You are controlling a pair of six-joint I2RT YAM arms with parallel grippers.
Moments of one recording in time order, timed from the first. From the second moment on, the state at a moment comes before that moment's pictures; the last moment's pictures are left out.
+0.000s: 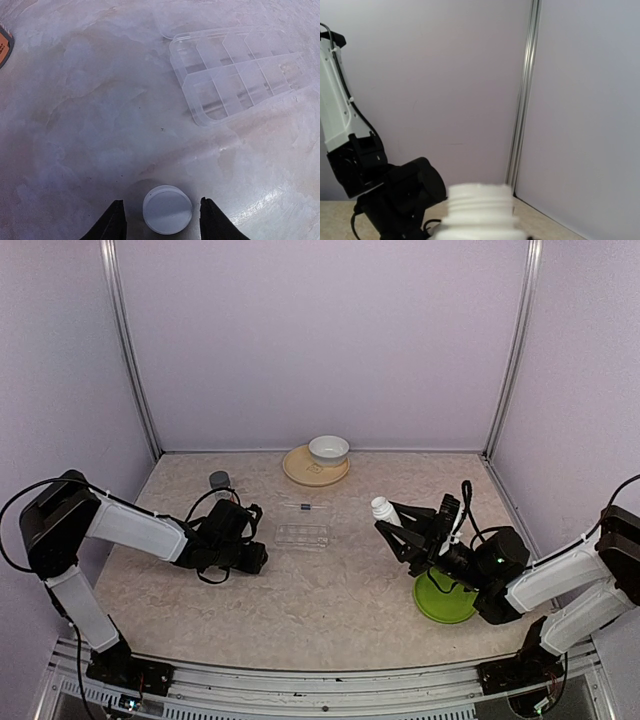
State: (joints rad) left arm -0.71 1.70 0.75 0.08 -0.16 -0.31; right arm 0.91 1.39 0.29 1.51 -0.20 -0.09
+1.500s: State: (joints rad) left arm -0.71 1.71 0.75 0.11 -0.14 -0.31; right arm 0.91 1.43 0.30 1.48 -0.20 -0.09
